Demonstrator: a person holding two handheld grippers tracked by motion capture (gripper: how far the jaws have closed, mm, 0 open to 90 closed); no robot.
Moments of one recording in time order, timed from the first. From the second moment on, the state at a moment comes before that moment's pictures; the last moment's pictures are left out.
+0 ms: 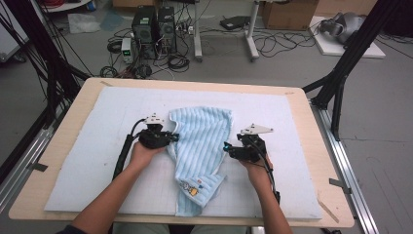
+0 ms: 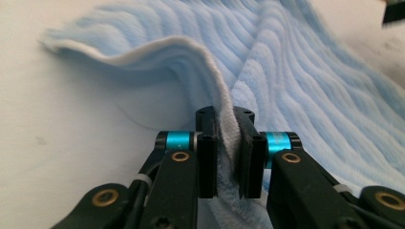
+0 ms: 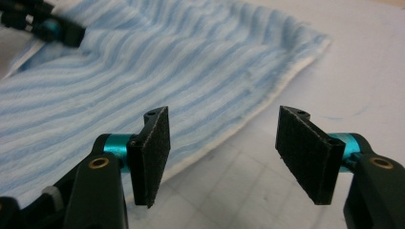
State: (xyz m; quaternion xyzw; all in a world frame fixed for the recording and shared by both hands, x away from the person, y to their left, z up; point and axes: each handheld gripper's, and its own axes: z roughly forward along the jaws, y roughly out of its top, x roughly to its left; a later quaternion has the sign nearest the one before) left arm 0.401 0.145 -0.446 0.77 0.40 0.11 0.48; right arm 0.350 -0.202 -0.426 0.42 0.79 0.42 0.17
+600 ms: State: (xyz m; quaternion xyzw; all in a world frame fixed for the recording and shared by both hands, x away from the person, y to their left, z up) left arm 0.413 0.185 -0.434 0.77 0.40 0.12 0.49; right arm 0.374 -0.132 -0.443 0.35 0.85 0.36 0.14
